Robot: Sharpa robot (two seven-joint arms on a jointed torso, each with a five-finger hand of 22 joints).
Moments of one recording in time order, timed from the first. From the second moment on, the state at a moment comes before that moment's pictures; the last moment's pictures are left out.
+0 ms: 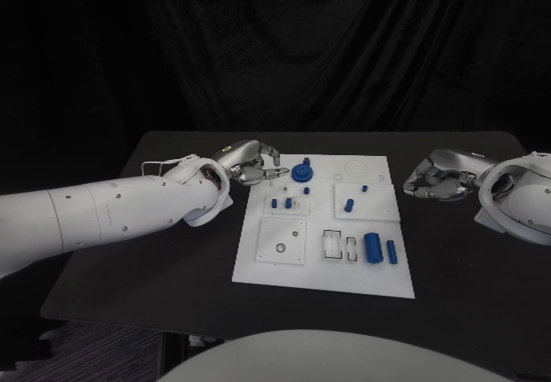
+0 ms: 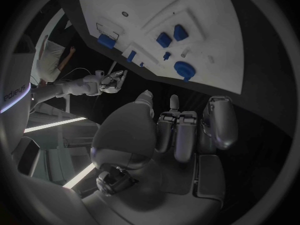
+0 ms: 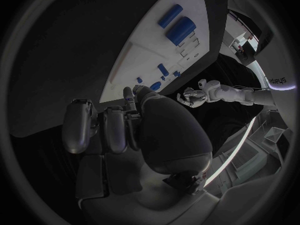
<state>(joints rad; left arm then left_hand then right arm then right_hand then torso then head) 1.23 -0.76 -0.21 1.39 -1.17 -0.51 0.08 1.25 0.07 -0.08 0.29 0.29 0.67 0.13 0.17 1.20 1.46 0.04 1.51 1.31 1.47 -0.01 1.56 1.31 0.07 1.40 0.08 1.27 1.31 1.38 -1.06 -0.25 1.59 -1.33 -0.15 -0.17 1.41 0.01 0.20 0.21 0.40 1.01 0.11 0.09 0.16 1.46 0.03 1.47 1.31 1.47 -0.04 1.38 1.31 0.05 1.47 0.07 1.28 1.31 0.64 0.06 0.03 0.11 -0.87</state>
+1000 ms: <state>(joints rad) 1.26 -0.53 -0.21 1.17 -1.60 -0.31 0.24 1.61 -0.11 0.24 0.17 0.23 0.71 -0.01 0.07 0.45 0.59 0.09 0.37 0.46 1.35 0.01 1.38 1.19 0.08 1.37 0.11 1.23 1.31 1.38 -1.04 -0.25 1.58 -1.32 -0.15 -0.16 1.41 0.01 0.20 0.21 0.40 1.01 0.11 0.09 0.16 1.46 0.03 1.46 1.31 1.47 -0.04 1.38 1.31 0.05 1.47 0.07 1.28 1.31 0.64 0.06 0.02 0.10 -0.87</state>
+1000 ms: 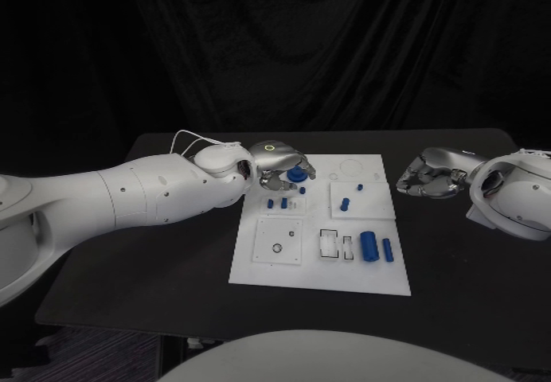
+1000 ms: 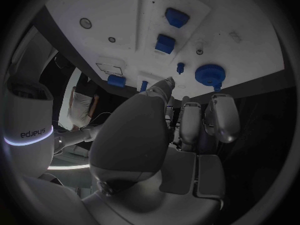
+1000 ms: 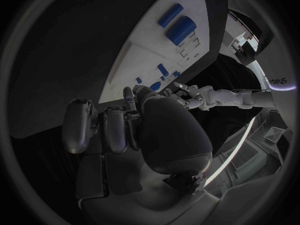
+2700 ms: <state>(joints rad) 1.23 -0.42 -0.21 1.02 -1.72 -0.21 0.22 1.55 -0.10 0.29 0.15 0.25 0.85 0.03 0.14 0.44 0.75 0.06 0.49 0.46 1.37 0.00 1.40 1.19 0.08 1.37 0.11 1.22 1.31 1.38 -1.03 -0.25 1.58 -1.32 -0.15 -0.16 1.41 0.01 0.20 0.21 0.40 1.01 0.11 0.09 0.16 1.46 0.03 1.46 1.31 1.47 -0.04 1.38 1.31 0.06 1.47 0.07 1.28 1.31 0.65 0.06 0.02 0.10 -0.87</state>
